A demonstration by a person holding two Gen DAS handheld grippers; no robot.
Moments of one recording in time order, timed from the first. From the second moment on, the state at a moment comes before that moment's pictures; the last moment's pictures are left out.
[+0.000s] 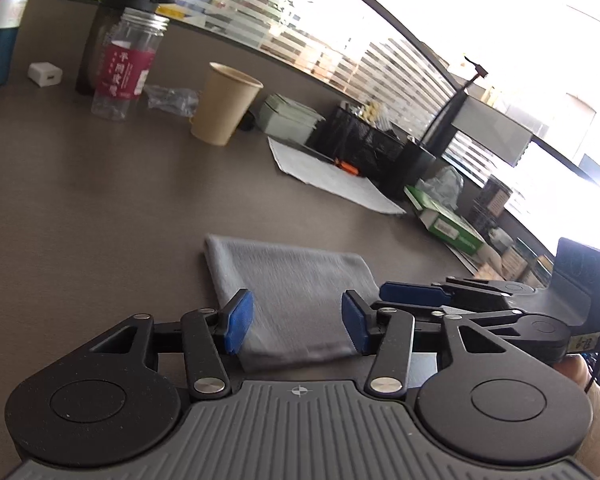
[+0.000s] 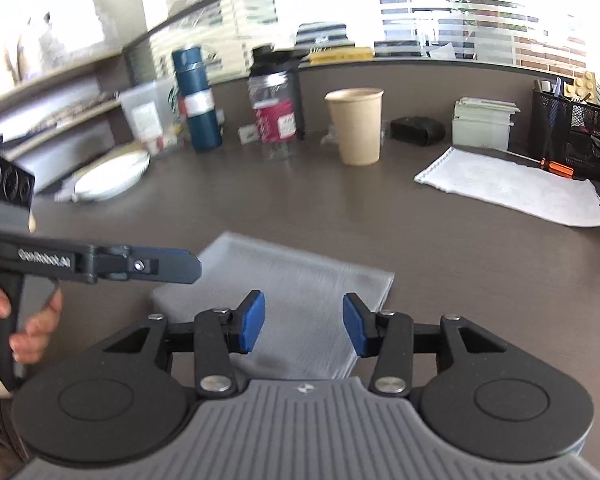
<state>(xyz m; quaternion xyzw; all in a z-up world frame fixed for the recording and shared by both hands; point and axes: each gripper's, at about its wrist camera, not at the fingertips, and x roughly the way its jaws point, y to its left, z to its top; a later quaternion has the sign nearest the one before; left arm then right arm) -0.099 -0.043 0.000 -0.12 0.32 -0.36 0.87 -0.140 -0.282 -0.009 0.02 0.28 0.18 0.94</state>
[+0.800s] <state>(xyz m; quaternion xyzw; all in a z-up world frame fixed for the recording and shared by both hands) -0.101 -0.039 -0.007 -0.14 0.33 -0.36 0.86 -0.156 -0.277 -0.015 0.06 0.28 0.18 0.94</state>
